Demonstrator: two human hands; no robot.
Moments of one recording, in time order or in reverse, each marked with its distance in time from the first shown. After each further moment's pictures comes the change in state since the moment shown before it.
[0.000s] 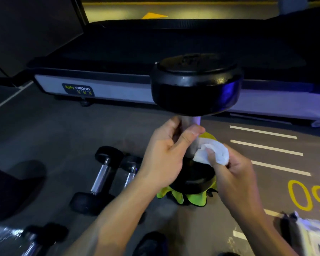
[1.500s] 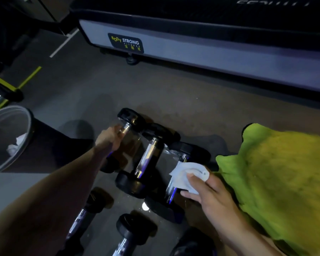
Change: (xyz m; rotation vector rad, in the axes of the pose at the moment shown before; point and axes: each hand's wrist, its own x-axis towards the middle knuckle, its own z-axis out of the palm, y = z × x) left_hand 0.011 -0.203 -0.385 1.278 0.162 -0.880; right_hand 0.002 0.076 0.183 0.289 -0.399 0.820
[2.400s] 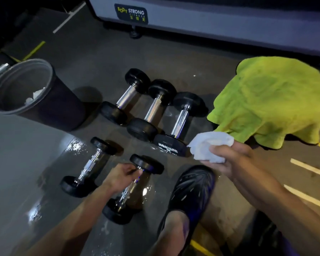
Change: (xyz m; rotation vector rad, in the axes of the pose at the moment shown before) left_hand -0.265 -0.105 0.135 -0.591 -0.341 0.061; right_hand -0.137 0.043 -0.031 0.030 -0.056 -0.032
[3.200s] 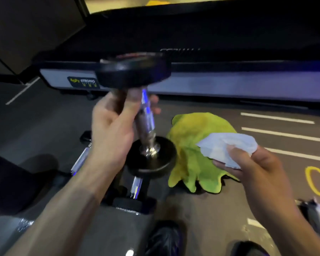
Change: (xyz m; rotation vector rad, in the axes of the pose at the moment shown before) left_hand -0.051 0.402 0.008 -0.737 0.158 0.852; right_hand -0.016 -0.094 -0.089 0.005 0.431 -0.493
